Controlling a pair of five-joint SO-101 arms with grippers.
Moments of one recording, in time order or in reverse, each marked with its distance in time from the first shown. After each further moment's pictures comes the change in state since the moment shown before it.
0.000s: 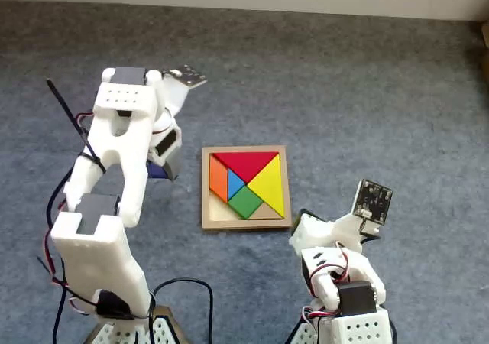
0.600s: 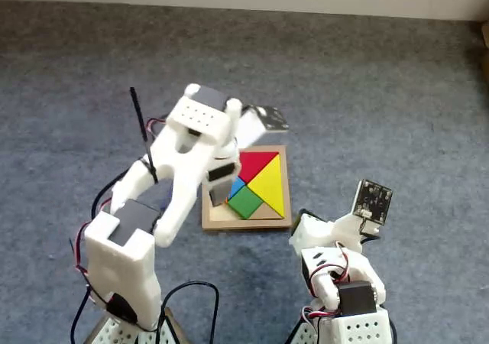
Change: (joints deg) left arm 20.6 -0.1 3.3 0.4 -8.4; right arm 0.0 0.0 0.0 0.0 0.0
